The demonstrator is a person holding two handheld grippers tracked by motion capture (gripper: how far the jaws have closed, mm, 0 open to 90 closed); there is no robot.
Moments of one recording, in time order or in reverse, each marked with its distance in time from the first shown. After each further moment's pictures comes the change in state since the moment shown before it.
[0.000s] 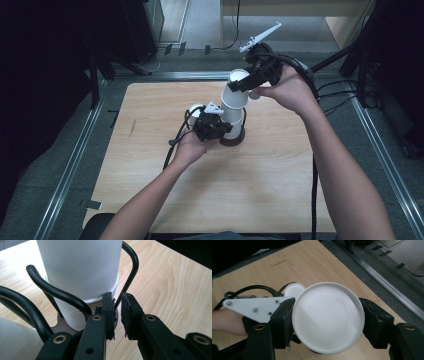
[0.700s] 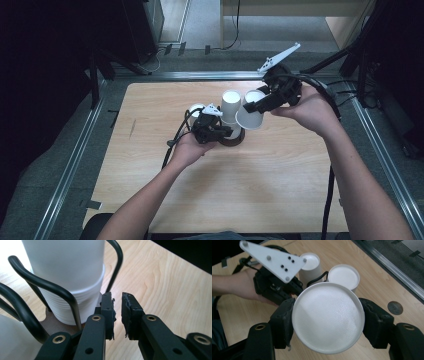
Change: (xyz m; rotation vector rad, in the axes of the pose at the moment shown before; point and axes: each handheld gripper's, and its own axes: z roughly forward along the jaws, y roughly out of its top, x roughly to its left) left arm -0.004 -0.003 -0.010 0.041 -0.084 0.001; right arm 0.011 -0.053 -0.021 0.068 0.049 -0.008
